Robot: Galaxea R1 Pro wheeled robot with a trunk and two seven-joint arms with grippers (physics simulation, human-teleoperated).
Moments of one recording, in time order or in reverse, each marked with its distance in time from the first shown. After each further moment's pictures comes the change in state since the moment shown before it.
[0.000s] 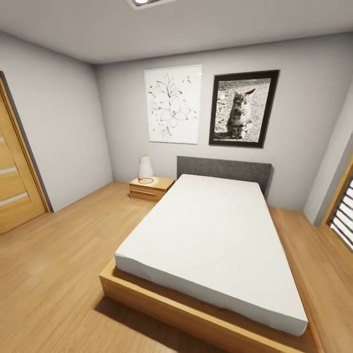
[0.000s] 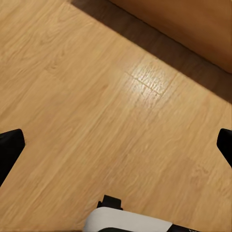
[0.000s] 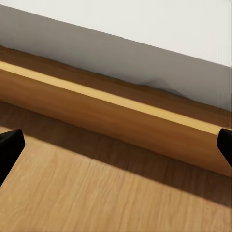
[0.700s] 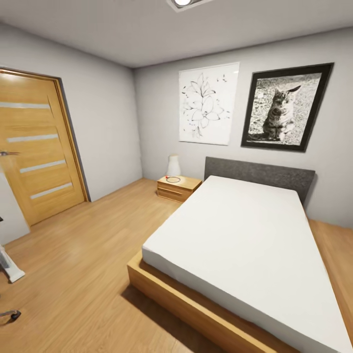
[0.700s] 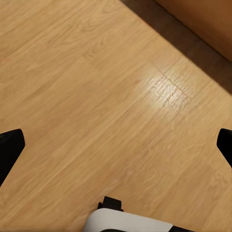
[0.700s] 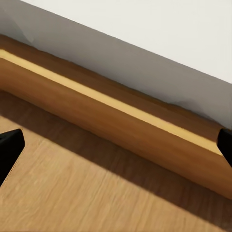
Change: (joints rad) left arm 0.000 0.000 0.001 0.000 0.001 -0.006 0.001; right arm 0.000 0.002 0.002 -0.003 0.000 -0.006 -0.077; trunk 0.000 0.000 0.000
